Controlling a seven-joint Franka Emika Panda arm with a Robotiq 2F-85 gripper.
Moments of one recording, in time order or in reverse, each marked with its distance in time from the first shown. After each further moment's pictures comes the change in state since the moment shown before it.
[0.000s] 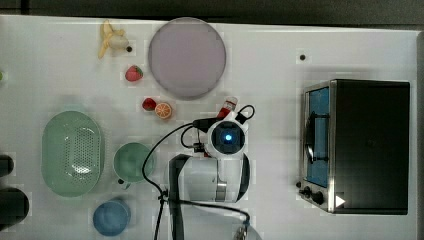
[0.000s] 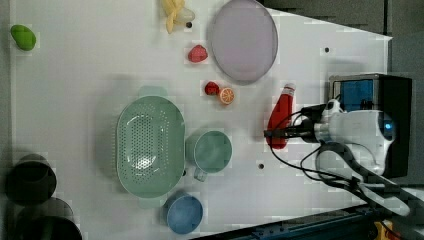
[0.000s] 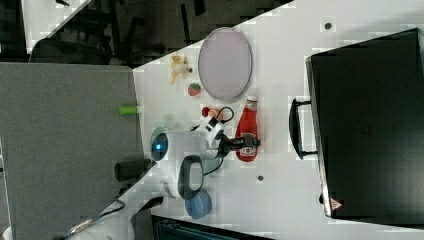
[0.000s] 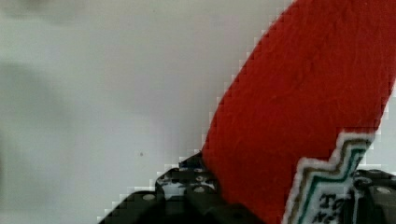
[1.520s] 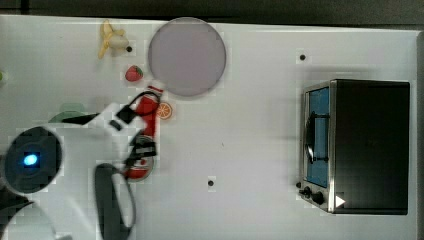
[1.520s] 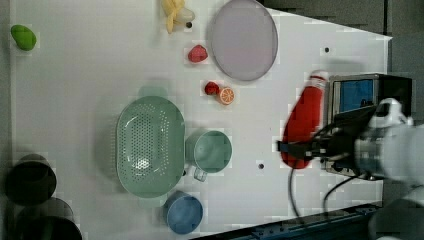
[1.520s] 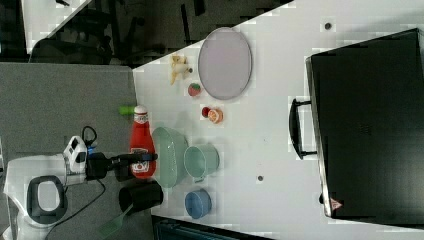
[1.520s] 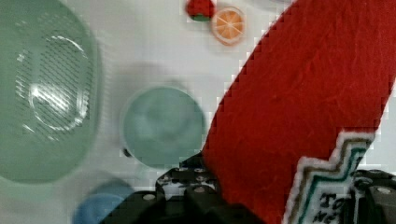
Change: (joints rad) arm 0.027 -0.452 0.413 0.277 0.029 -0.659 0.396
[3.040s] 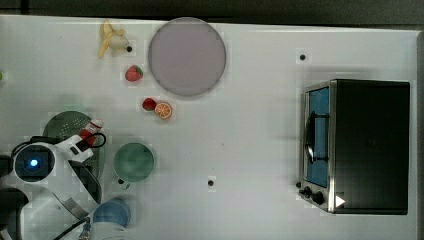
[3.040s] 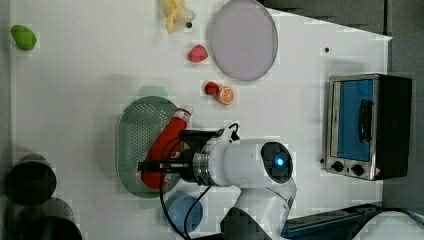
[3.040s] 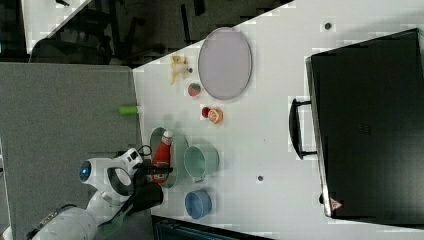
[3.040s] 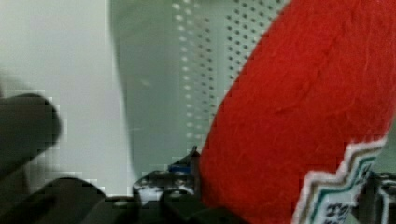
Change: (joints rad) arm 0.108 0.664 0.227 -0.029 -0.112 0.644 0.599
